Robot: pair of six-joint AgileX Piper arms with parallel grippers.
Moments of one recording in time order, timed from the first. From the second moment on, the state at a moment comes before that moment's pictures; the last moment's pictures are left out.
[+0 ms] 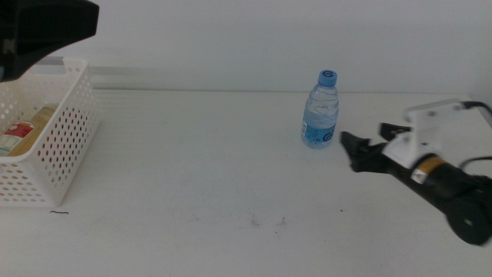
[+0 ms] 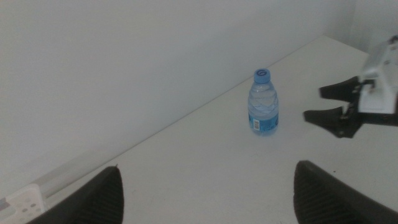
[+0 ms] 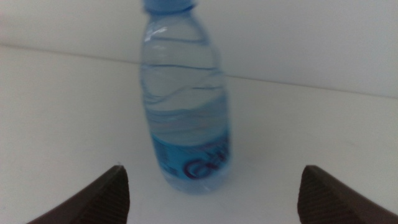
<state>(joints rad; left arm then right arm) -0.33 0.87 -1.28 -0.26 0.90 0.40 0.22 1.82 -0.64 -0.20 -0.81 0.16</state>
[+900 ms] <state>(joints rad) -0.33 0.87 -1.28 -0.26 0.90 0.40 0.35 2.17 -1.14 -0.32 -0.70 0.17</state>
